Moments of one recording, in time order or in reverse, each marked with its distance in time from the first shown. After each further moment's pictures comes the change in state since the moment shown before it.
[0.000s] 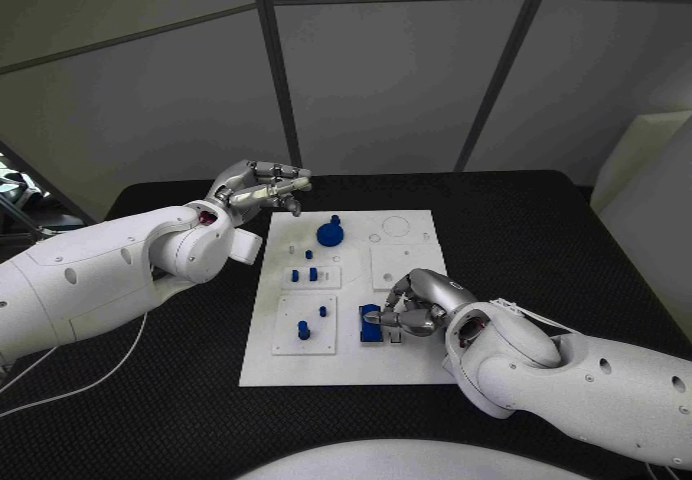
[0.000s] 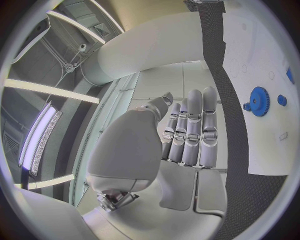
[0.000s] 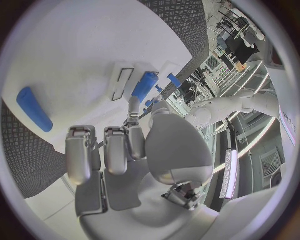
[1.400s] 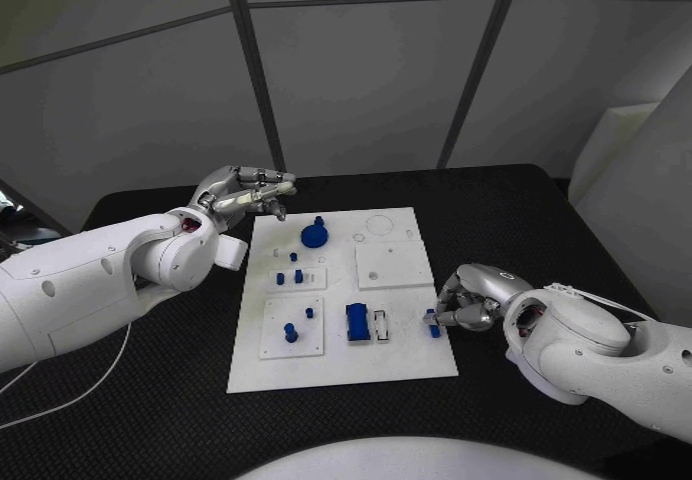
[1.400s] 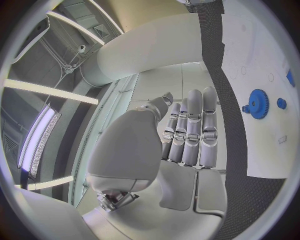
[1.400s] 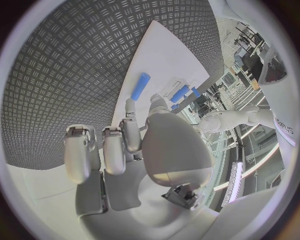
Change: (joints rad) left arm -0.005 0.002 -0.009 -0.009 0.000 0.001 -0.001; left_hand 0.000 0.000 0.000 0.000 0.000 0.000 0.000 0.000 0.000 0.000 0.000 0.000 0.000 0.000 0.000 0.000 0.000 0.000 0.000 0.000 0.000 -0.001; right arm 0.005 -0.256 0.030 0.061 -0.056 0.176 0.022; right_hand 0.099 0.037 -0.063 0.021 0.186 0.006 0.043 -0.225 -0.133 -0.030 0.037 -0.107 0.002 0.000 0.033 -0.009 0.000 0.000 -0.003 0.029 -0.008 0.000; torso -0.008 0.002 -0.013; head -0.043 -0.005
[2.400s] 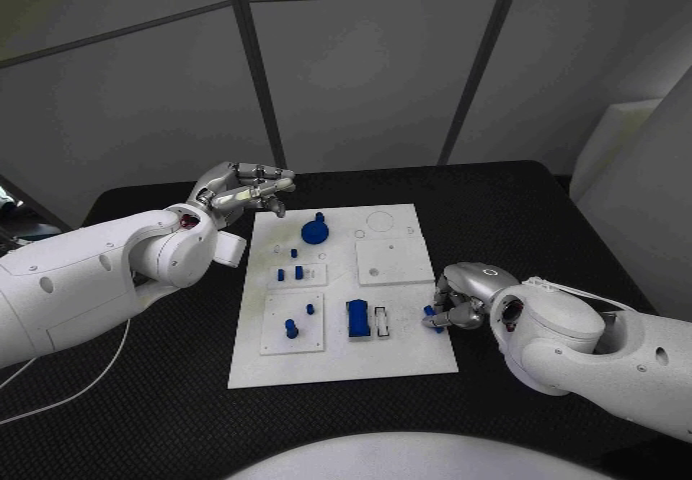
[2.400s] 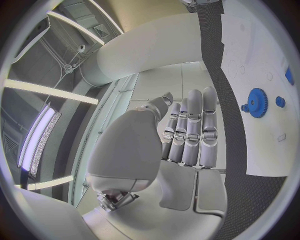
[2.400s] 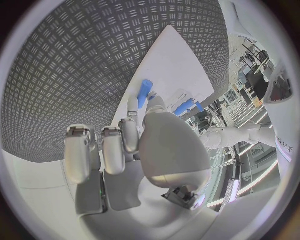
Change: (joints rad) left arm -0.001 -0.006 0.000 0.002 0.000 0.002 -0.001; left_hand 0.000 0.000 0.000 0.000 0.000 0.000 0.000 0.000 0.000 0.000 0.000 0.000 0.000 0.000 0.000 0.000 0.000 0.000 0.000 0.000 0.000 0.000; right arm 0.000 0.066 0.002 -0.037 -0.131 0.124 -0.050; right_hand 0.098 0.001 0.024 -0.035 0.019 0.023 -0.007 0.004 0.030 -0.002 -0.009 -0.008 0.046 0.000 -0.008 -0.004 0.000 0.000 0.000 -0.008 0.000 0.000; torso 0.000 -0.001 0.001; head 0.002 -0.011
